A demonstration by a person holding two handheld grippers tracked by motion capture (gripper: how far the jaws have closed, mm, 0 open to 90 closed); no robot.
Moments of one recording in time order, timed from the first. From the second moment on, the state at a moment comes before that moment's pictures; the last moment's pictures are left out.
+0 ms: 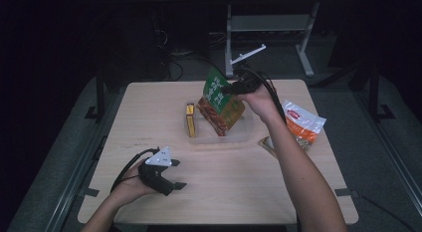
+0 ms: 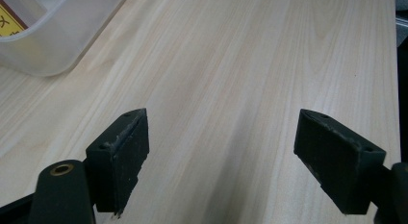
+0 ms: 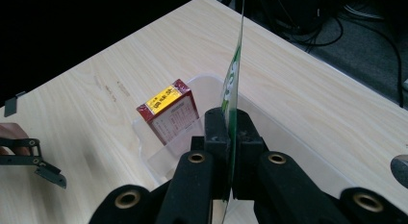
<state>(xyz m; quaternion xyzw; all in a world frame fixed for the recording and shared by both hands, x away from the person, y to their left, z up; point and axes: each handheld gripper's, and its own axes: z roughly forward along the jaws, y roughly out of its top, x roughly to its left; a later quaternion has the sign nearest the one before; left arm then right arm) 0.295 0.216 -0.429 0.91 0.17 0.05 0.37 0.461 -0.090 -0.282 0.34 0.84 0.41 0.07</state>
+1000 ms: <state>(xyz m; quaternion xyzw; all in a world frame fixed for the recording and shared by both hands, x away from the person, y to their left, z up) 0.295 0.213 -0.430 0.91 0.17 0.05 0.37 0.426 -0.110 -0.282 0.33 0.84 0.42 0.10</state>
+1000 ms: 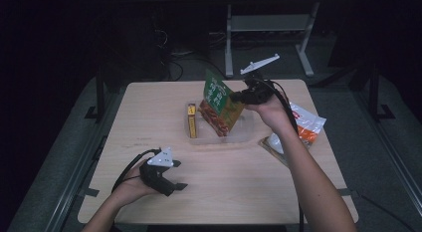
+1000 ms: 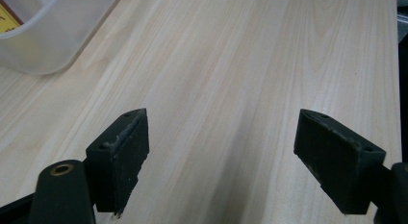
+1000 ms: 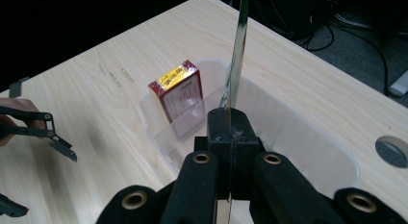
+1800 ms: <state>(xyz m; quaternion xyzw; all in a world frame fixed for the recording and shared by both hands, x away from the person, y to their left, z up) 0.295 0.213 -0.432 0.91 0.16 0.05 0.37 0.430 -0.093 -0.272 0.31 0.84 0.44 0.08</state>
